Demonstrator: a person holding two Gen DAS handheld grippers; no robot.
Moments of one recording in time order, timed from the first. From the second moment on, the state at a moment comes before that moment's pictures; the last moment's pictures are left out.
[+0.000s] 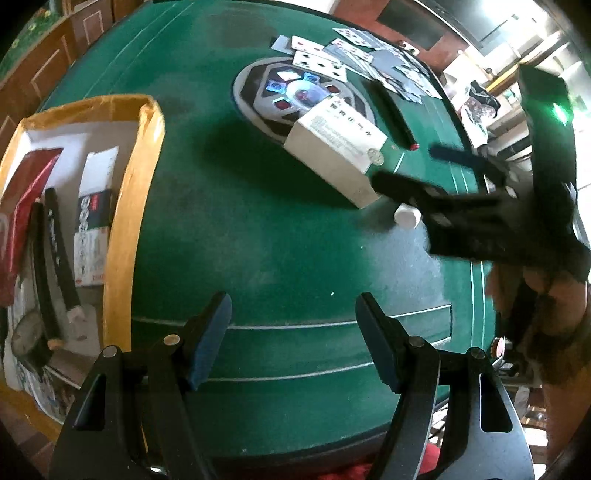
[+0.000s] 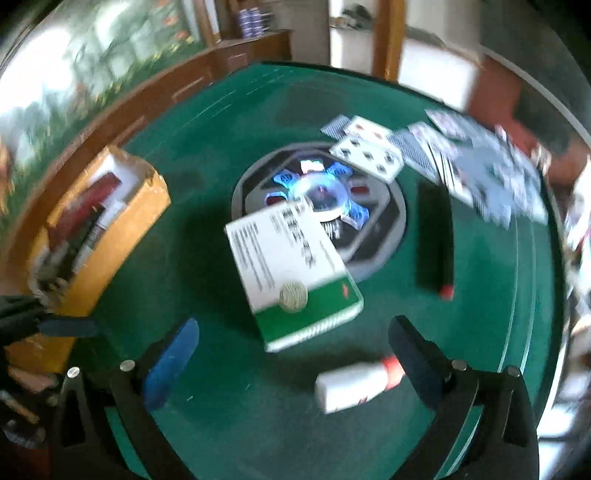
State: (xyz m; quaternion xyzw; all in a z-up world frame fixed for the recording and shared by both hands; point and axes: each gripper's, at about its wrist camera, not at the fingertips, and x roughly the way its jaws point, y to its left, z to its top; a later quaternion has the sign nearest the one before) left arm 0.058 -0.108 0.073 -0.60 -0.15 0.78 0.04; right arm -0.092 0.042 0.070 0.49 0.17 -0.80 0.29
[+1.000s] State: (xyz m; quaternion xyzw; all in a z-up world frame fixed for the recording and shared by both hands) left arm -0.058 0.056 0.034 -0.58 0.02 0.80 0.18; right arm -0.093 0.227 0.081 0.52 -0.03 -0.85 0.12
